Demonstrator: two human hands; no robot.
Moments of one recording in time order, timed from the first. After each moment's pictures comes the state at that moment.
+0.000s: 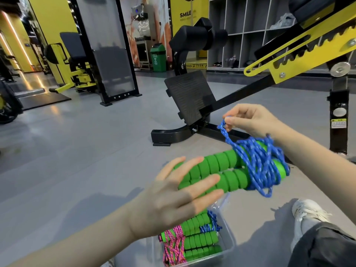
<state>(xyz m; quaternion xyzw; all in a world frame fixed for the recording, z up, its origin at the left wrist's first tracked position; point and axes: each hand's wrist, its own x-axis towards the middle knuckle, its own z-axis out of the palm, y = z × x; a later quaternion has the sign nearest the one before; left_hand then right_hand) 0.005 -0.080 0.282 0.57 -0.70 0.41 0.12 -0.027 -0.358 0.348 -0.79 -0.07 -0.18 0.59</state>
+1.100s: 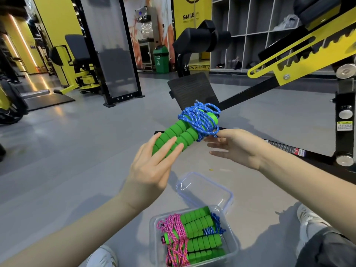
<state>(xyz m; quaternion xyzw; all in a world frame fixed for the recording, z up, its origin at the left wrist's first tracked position) 0.060 -0.076 0.275 0.71 -0.50 0.46 0.17 -0.015 -0.303 0.328 -0.64 0.13 -0.05 0.76</state>
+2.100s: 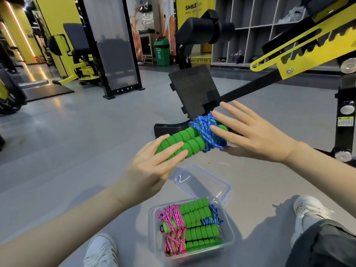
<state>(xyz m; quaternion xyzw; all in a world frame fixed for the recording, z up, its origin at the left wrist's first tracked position) 0.056 -0.061 0.272 0.68 -0.60 0.40 0.15 -0.032 -0.345 0.323 -0.82 -0.32 -0.42 -0.23</state>
